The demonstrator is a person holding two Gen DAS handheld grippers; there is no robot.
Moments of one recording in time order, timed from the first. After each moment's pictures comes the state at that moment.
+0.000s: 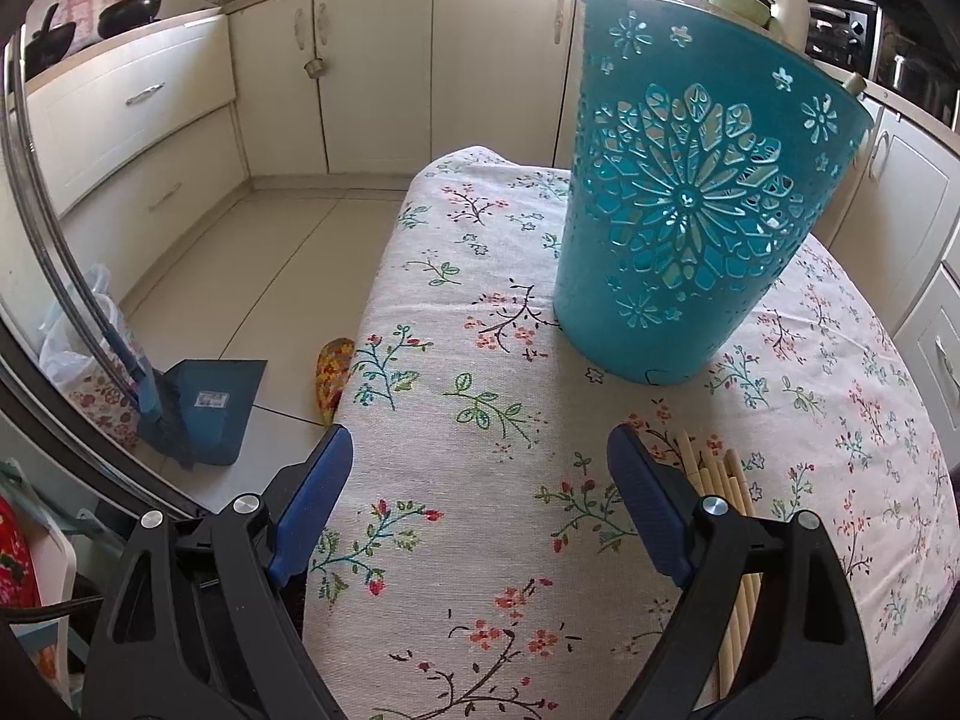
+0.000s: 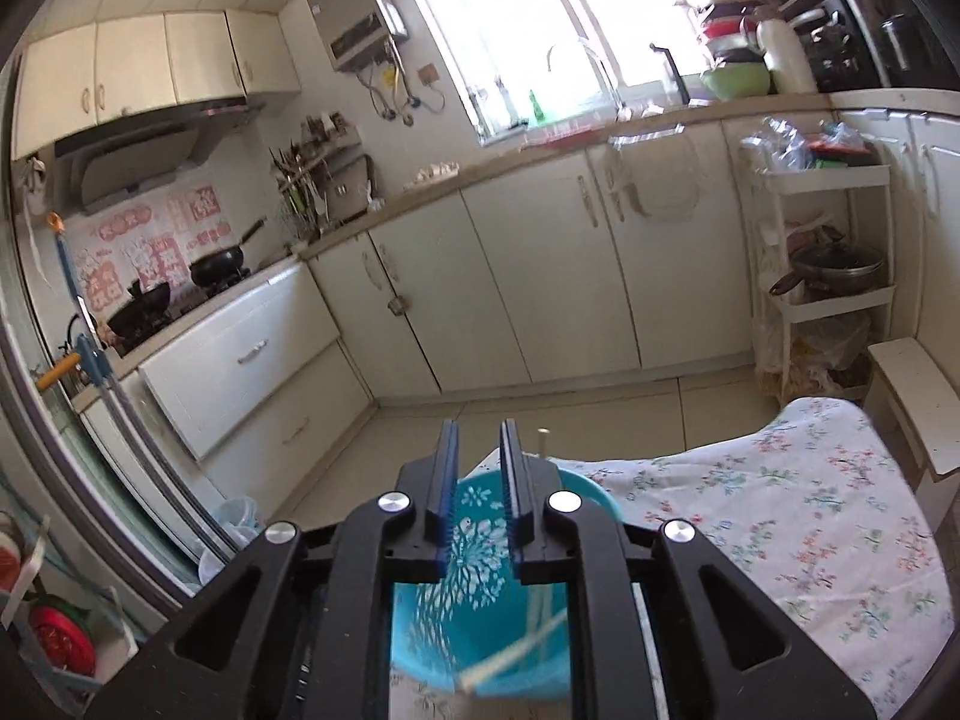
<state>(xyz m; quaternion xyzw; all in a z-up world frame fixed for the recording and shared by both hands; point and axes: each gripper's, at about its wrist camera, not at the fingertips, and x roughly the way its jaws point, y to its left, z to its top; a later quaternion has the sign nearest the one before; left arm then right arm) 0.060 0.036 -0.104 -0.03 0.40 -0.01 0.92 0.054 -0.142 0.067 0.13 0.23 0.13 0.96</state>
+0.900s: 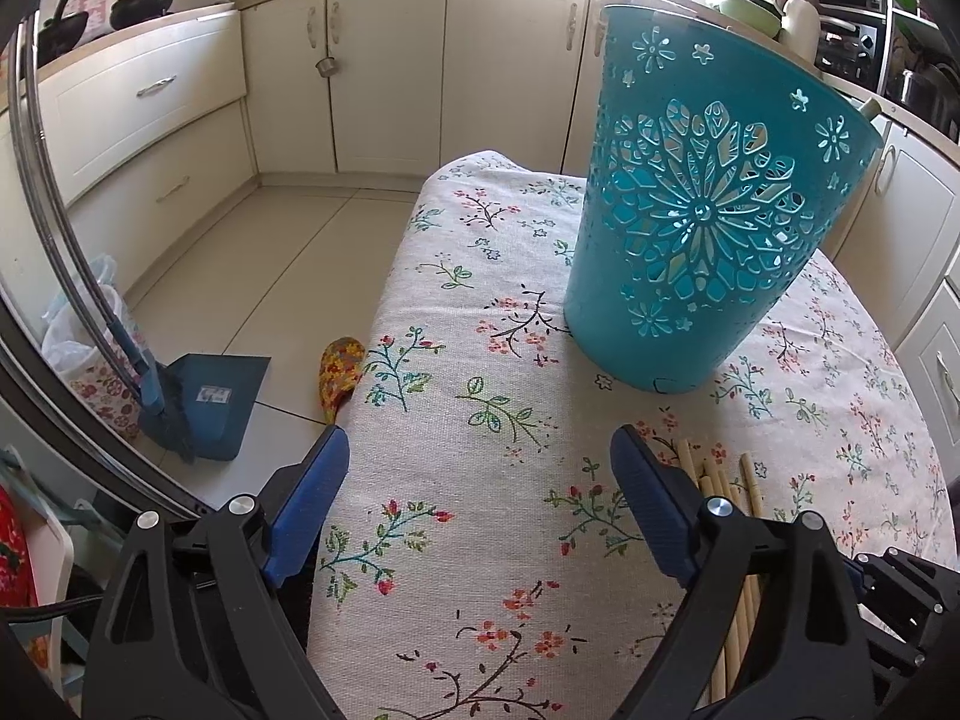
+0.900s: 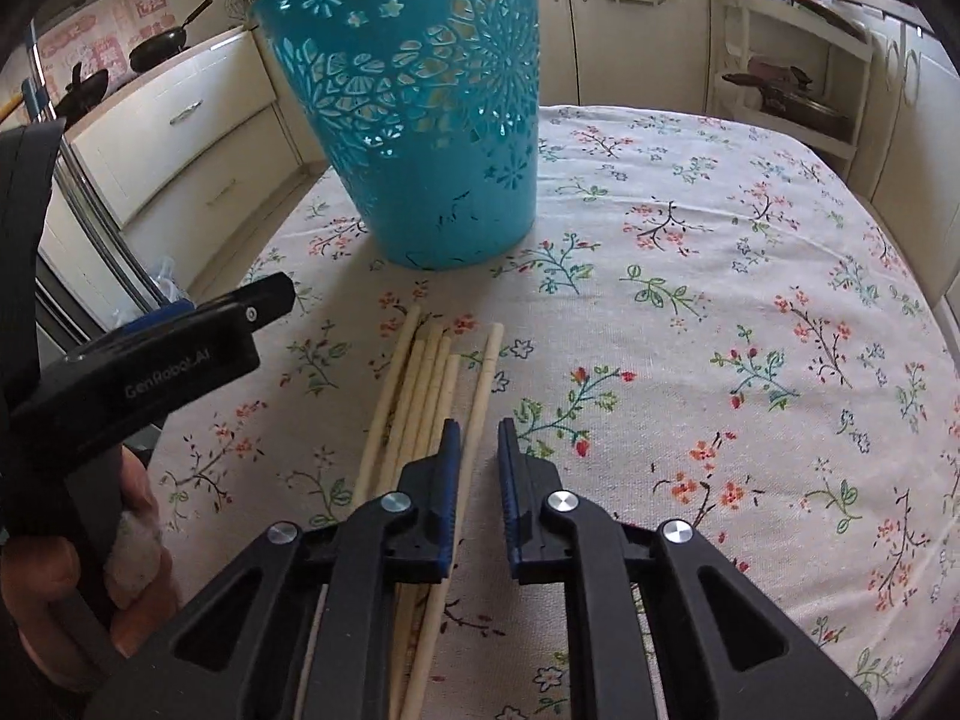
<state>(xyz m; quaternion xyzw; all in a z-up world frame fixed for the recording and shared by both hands) 0.059 0.040 -0.104 -0.04 0.40 0.00 0.92 -0.020 -0.140 -0.106 0.01 0.47 0.08 0.88</state>
